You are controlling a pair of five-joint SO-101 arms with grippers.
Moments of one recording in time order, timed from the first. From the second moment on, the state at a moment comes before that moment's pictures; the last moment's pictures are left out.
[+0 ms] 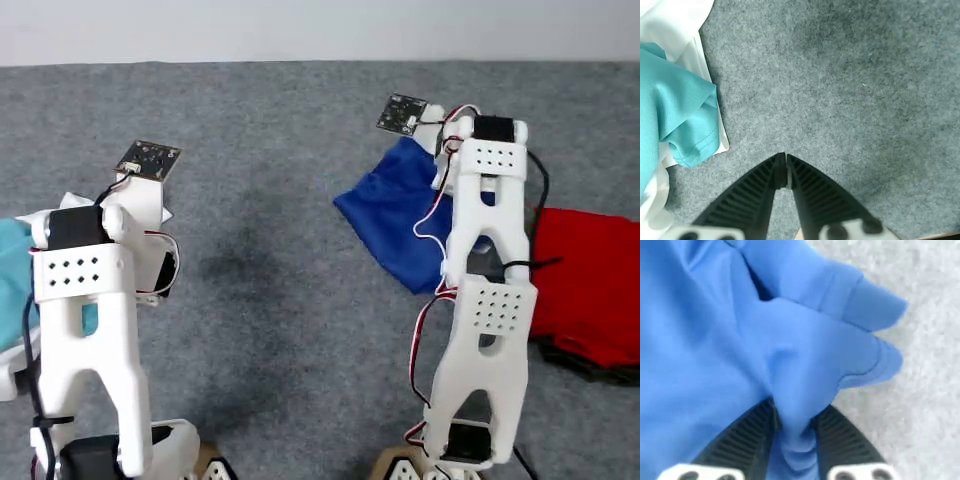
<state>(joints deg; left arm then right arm) -11.8 -20.8 19.2 99.0 -11.5 3.6 52.2 -56.5 78.2 67.9</state>
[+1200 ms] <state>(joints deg) -11.8 -20.8 21.7 99.0 -11.5 -17.4 68.2 -72.4 95.0 24.0</state>
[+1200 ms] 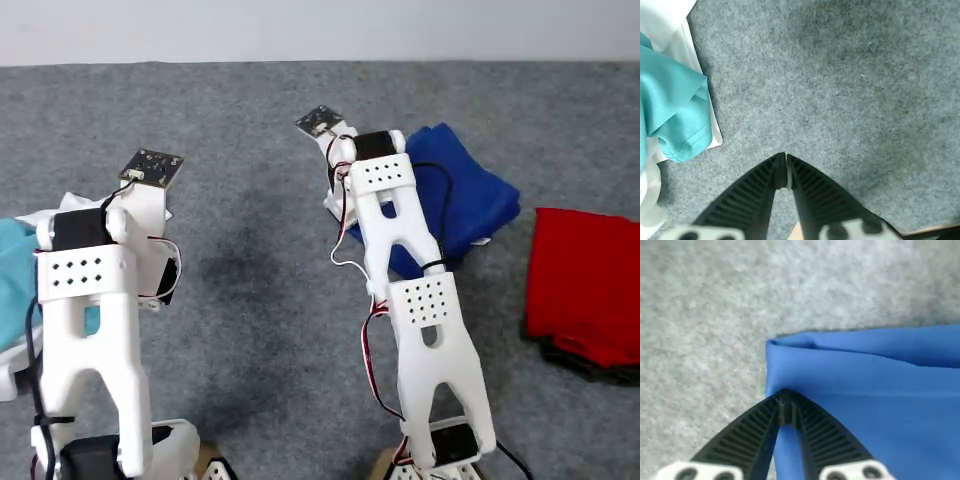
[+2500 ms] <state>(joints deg) -11.8 -20.8 21.7 99.0 -11.5 -4.4 39.4 -51.9 100.7 -39.1</state>
